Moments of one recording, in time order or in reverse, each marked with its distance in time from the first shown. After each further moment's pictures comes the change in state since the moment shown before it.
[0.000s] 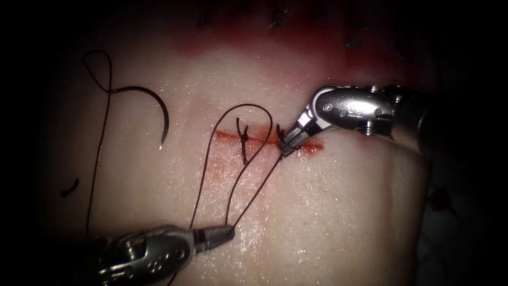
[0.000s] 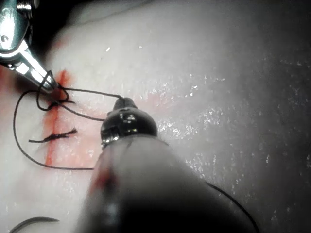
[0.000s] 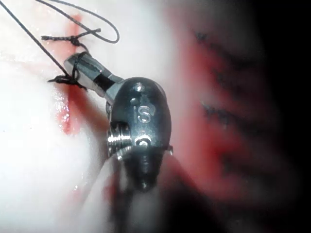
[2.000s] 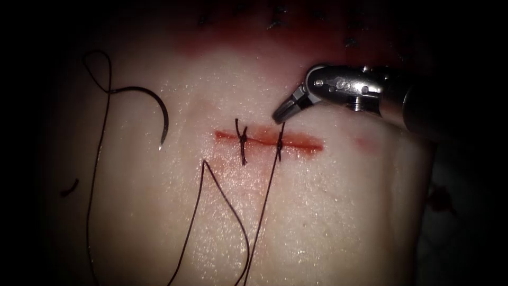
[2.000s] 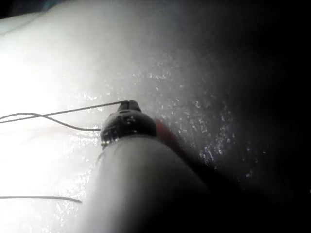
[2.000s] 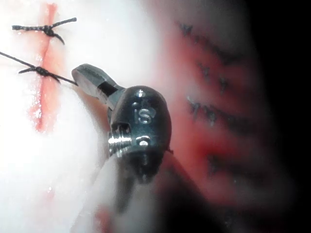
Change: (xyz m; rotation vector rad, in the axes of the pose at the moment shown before) right arm -0.005 0.004 -0.002 -0.163 -0.093 0.091; left arm -0.001 0.018 -0.003 -0.398 0.028 0.083
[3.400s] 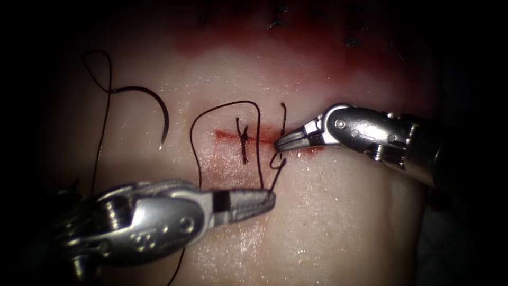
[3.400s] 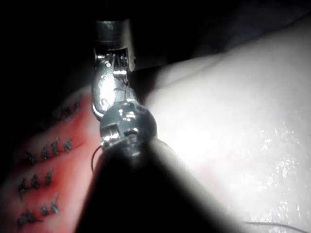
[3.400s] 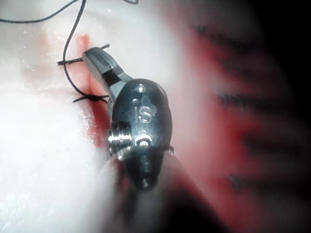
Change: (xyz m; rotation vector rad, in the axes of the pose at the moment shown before) right arm 0.008 -0.009 0.000 -0.272 0.257 0.041; left arm 0.014 -0.026 -0.012 0.351 0.064 0.071
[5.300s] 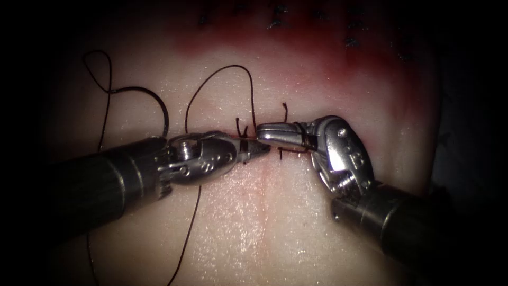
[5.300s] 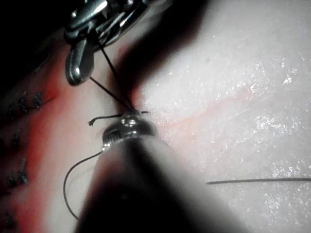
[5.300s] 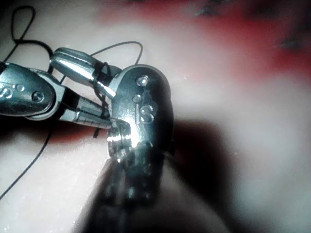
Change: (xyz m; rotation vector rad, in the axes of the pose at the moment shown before) right arm 0.001 -0.003 0.001 -0.415 0.538 0.294; left arm -0.017 0.001 0.014 -0.055 -0.224 0.054
